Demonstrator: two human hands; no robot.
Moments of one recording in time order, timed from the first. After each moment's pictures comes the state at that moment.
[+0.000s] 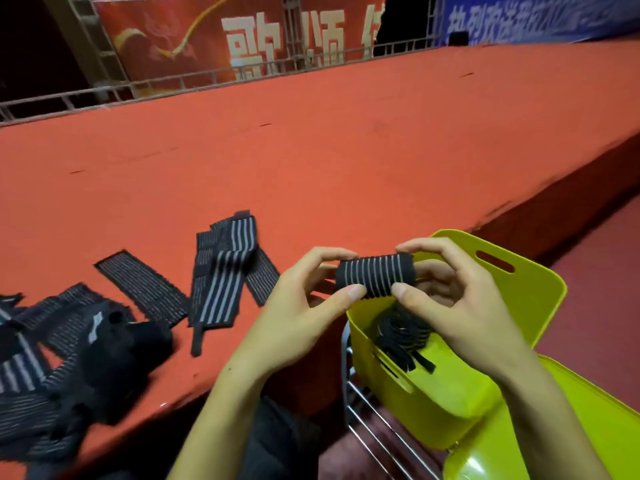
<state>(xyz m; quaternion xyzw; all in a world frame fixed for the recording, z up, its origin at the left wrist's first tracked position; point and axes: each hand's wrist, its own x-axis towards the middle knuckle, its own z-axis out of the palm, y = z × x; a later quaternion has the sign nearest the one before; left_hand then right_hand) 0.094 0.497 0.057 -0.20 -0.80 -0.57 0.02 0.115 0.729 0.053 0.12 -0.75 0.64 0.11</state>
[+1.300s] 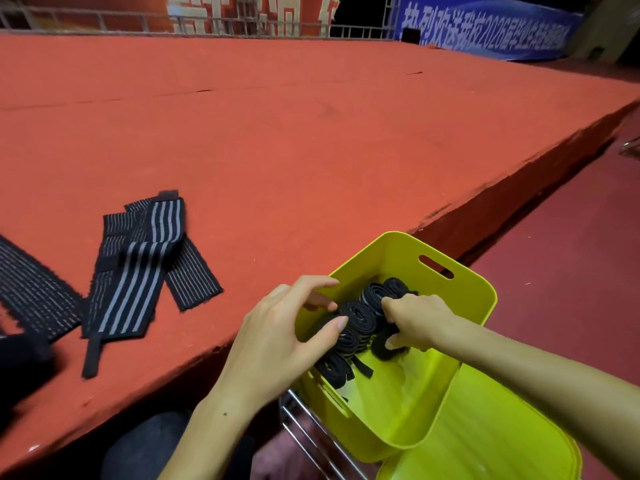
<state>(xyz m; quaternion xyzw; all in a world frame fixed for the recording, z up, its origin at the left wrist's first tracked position) 0.062 0.549 -0.008 -0.23 -0.87 -0.43 0.09 -0.004 0.825 -0.049 0.07 -0.97 -0.14 -0.19</state>
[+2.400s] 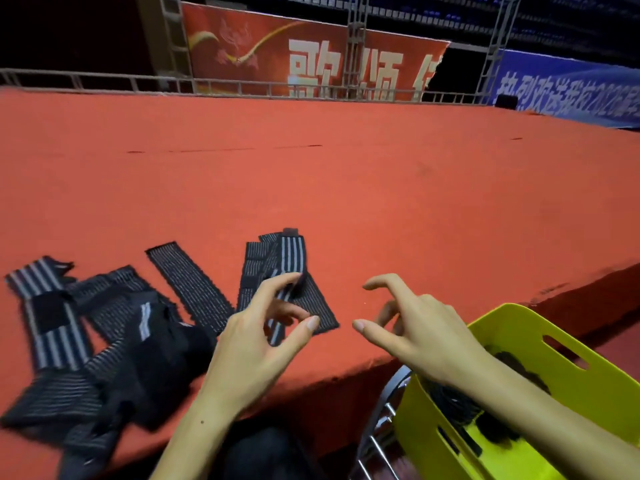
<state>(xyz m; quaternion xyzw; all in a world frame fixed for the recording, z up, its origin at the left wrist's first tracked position) 0.092 0.375 0.037 -0.07 -0.85 -0.49 0.20 0.034 0.627 0.075 0.23 -0.95 0.18 0.05</state>
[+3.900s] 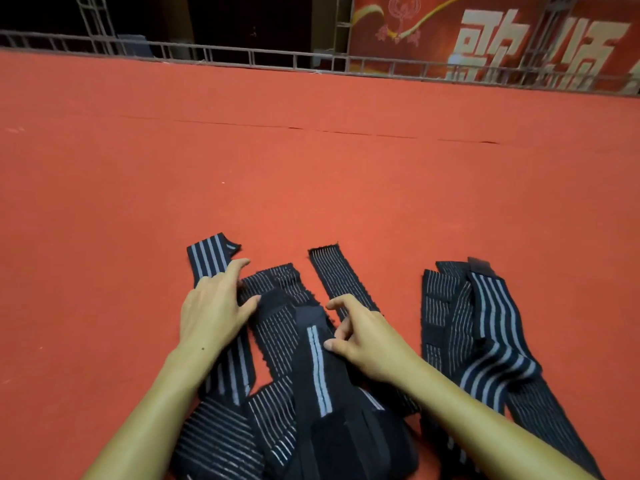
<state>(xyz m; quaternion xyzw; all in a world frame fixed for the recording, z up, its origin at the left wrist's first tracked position) 0.002 -0.026 -0.067 0.30 -0.93 -0.12 0.19 -0.126 0.224 -0.065 0.41 -0.85 0.28 -0.16</state>
